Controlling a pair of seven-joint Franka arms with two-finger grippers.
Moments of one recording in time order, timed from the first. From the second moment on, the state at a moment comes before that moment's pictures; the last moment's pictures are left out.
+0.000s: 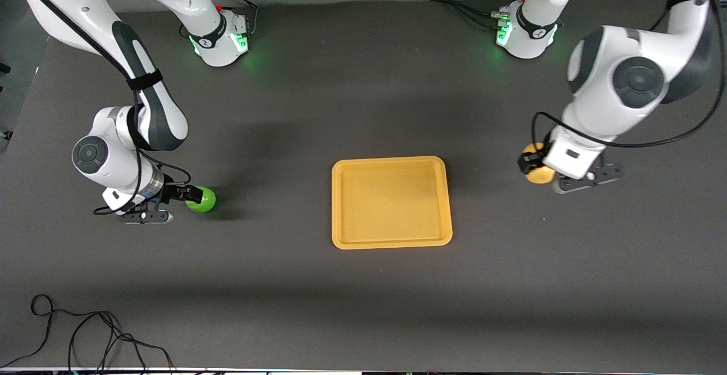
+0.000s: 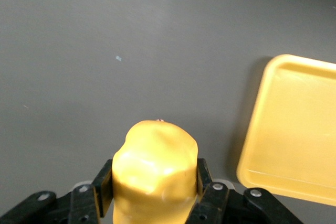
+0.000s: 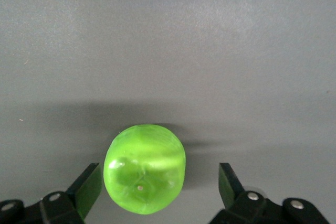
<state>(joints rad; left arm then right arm) -0.24 0.08 -0.08 -1.98 0.02 2.03 -0.58 0.03 0.35 -0.04 -2.13 0.00 2.46 0.04</state>
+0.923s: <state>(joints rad) -0.53 0.45 -0.08 -1.79 0.12 2.15 -0.91 0.04 0.44 -0.03 -2.12 0.02 2.48 0.06</state>
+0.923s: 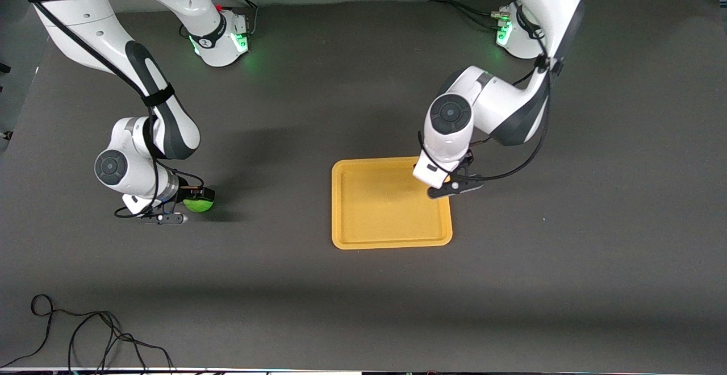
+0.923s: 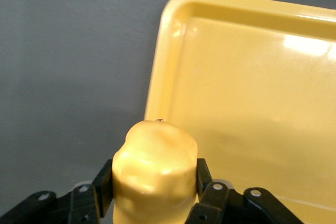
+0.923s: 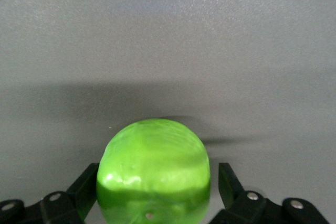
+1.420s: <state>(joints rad) -0.54 0.58 -0.07 -1.78 0.14 2.30 -0.94 0.04 0.44 -0.03 -2.03 0.02 2.36 0.06</state>
